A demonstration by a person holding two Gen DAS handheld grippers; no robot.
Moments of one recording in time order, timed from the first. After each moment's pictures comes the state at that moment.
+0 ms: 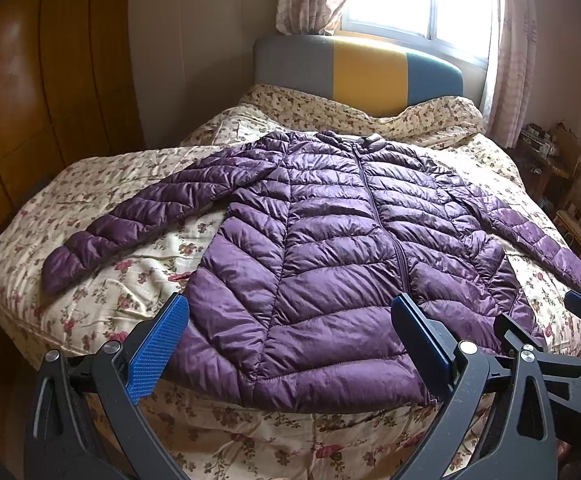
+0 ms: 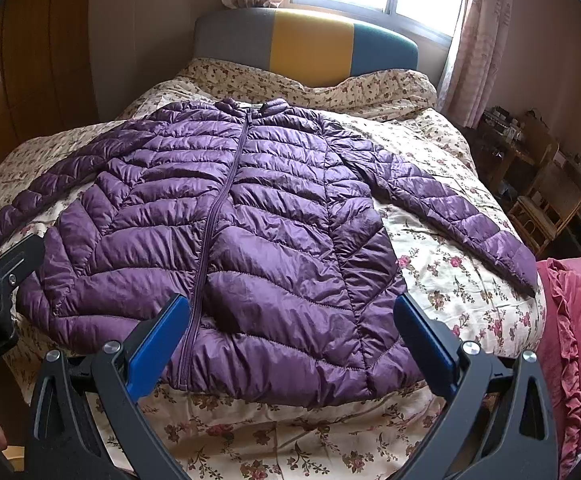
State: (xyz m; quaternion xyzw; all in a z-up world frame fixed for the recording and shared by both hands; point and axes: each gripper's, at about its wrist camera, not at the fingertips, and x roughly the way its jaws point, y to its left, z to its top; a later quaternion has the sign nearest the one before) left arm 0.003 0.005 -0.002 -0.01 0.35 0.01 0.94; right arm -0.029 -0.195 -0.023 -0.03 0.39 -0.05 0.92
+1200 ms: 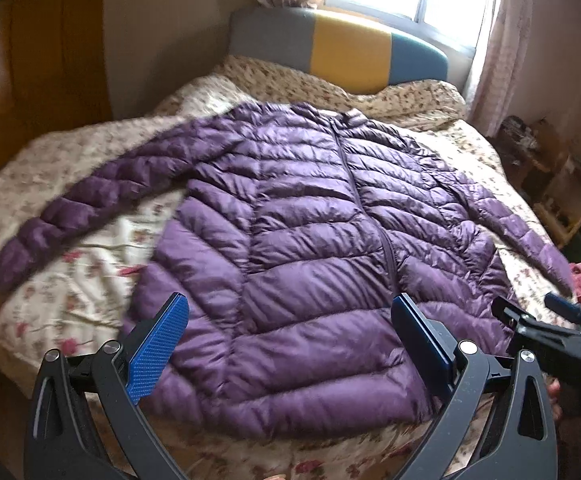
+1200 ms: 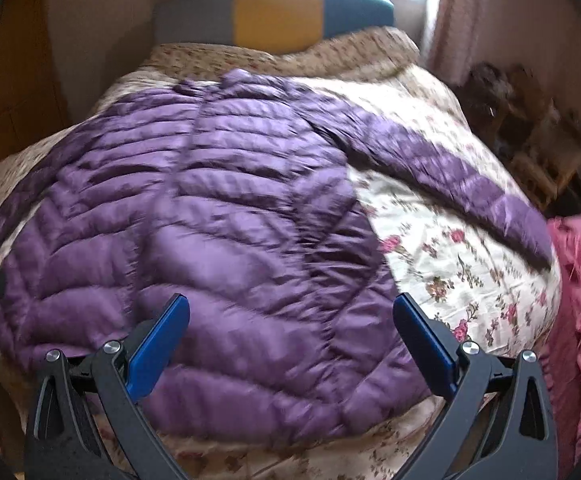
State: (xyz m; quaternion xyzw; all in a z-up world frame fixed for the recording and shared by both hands) left arm 0.057 0.012 -0.033 -0.05 0.40 -0.06 0.91; right arm 0.026 -0.259 -0.058 0.04 0.44 -0.08 0.89
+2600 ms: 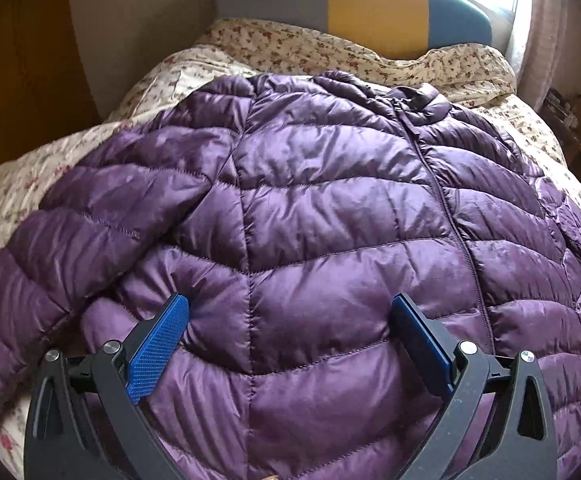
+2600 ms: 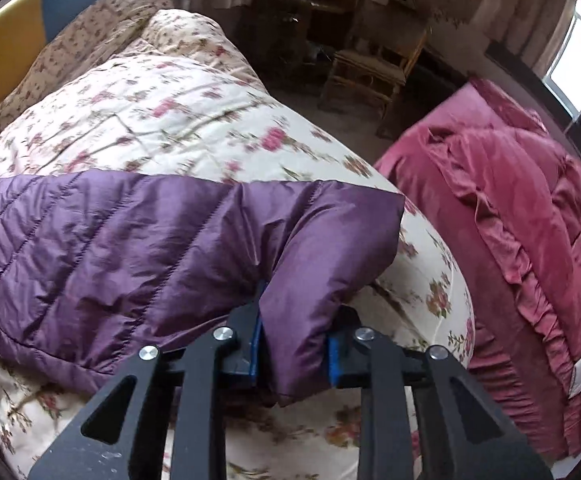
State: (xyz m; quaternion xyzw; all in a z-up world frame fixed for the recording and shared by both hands) left arm 0.310 0.005 -0.113 0.00 0.44 -0.03 0.90; right arm 0.114 -0.597 -0.118 0.14 0.47 -0.39 0.78
